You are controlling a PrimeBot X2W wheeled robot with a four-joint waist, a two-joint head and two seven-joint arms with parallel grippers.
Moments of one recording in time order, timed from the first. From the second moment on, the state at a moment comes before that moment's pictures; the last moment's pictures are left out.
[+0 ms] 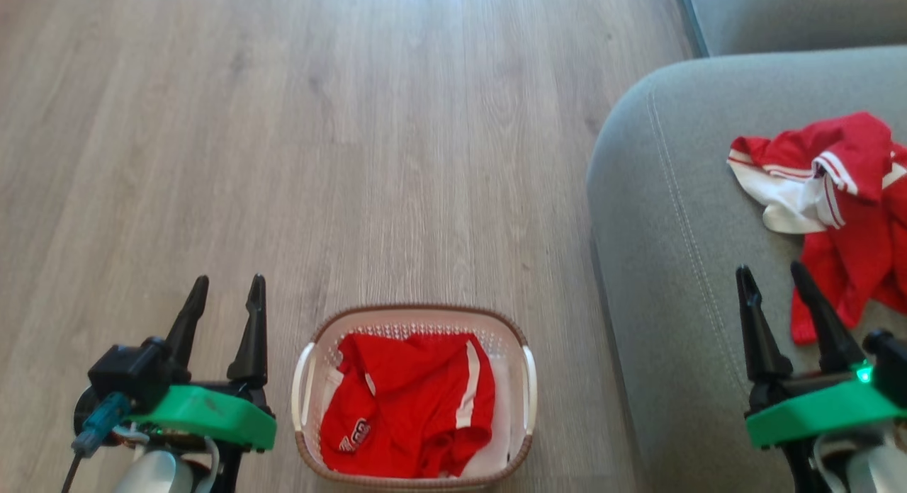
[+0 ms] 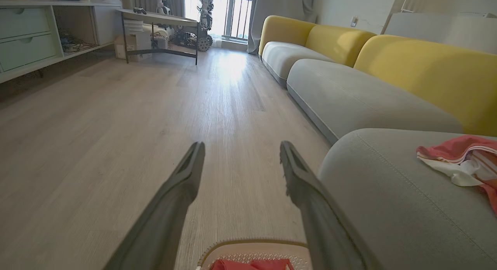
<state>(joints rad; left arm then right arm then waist) -0.03 0.30 -0.31 0.09 -0.50 0.10 -0.25 0.08 -0.19 -0.02 0.01 0.38 0.13 -0.20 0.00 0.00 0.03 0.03</state>
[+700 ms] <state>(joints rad) -0.30 0.27 -0.35 0.36 -0.49 0.00 -0.25 -0.15 -0.15 0.04 -0.06 0.43 0.13 -0.24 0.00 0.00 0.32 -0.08</state>
